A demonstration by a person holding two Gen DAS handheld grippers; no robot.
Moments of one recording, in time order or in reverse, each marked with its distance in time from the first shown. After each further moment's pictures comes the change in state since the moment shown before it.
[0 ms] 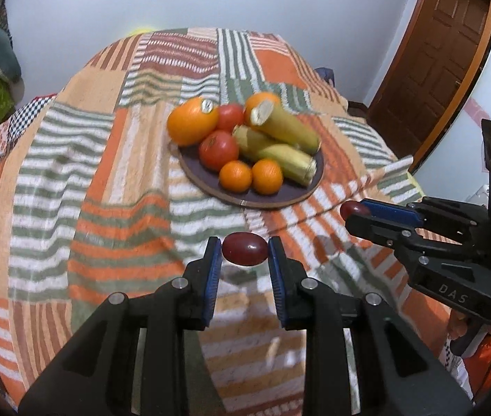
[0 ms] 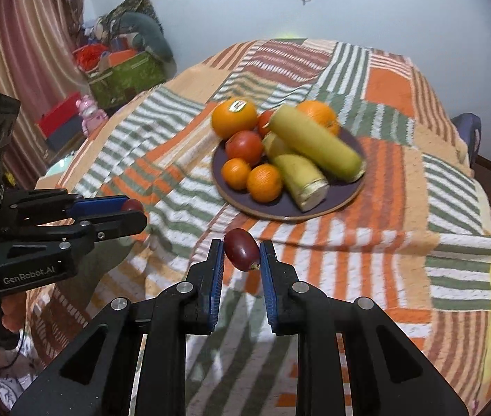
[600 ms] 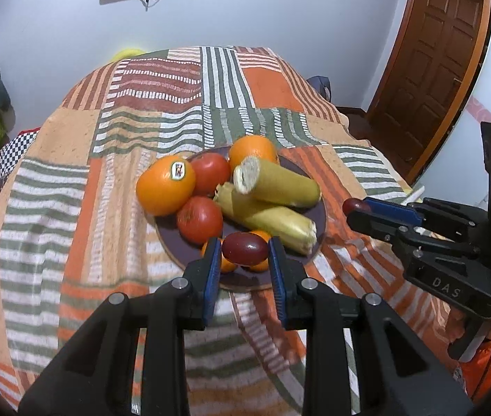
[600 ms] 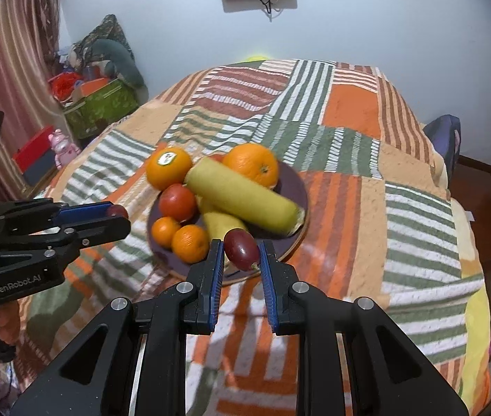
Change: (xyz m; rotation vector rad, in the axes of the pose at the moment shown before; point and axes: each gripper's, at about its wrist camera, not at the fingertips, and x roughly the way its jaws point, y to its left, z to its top) left arm 0.042 -0.013 0.061 0.055 -0.039 0.016; right arm 0.015 -0.056 0.037 0.059 -0.066 -0.064
